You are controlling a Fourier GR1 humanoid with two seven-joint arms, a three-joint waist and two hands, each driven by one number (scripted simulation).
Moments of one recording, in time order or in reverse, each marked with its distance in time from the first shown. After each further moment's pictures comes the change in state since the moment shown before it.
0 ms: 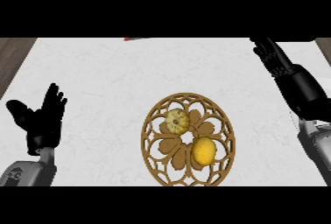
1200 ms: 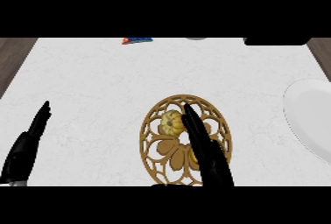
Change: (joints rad) left arm 0.212 0.186 -0.065 -0.035 -0.207 -0.193 -0.323; right arm 0.296 0.384 0.524 -0.262 0.678 -0.587 0.014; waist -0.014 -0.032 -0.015
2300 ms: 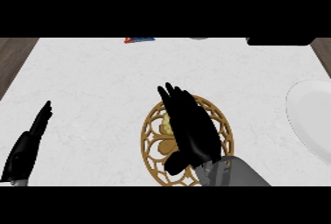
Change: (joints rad) left arm -0.009 -0.031 0.034 0.030 -0.039 -0.044 -0.028; right arm -0.365 0.069 -0.093 0.079 0.303 0.742 0.892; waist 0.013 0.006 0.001
